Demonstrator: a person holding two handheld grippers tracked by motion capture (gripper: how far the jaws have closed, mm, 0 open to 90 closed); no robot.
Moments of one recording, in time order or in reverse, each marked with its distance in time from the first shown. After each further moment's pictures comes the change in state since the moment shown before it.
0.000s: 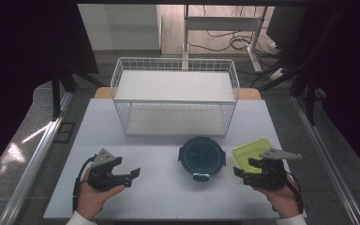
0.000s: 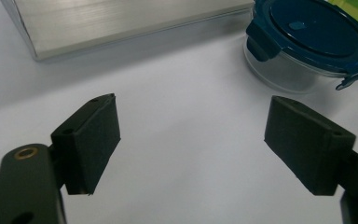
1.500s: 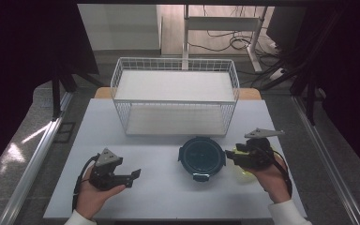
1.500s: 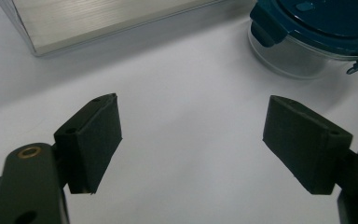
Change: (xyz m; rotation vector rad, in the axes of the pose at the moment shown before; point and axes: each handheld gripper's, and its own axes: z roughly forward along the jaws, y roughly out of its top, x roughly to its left) left arm -0.001 0.003 0.002 0.059 0.010 0.032; right arm 0.011 0.057 0.023 0.063 -0.020 -0.061
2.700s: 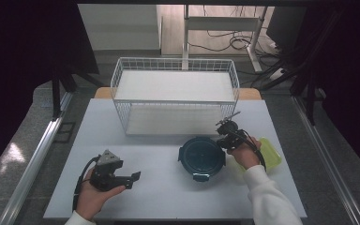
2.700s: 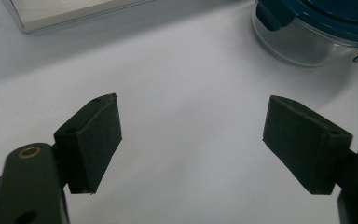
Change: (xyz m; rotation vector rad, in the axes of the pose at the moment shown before) left arm 0.003 -0.005 0.006 0.052 -0.015 -0.030; right arm -0.015 0.037 0.106 0.319 -0.084 -0.124
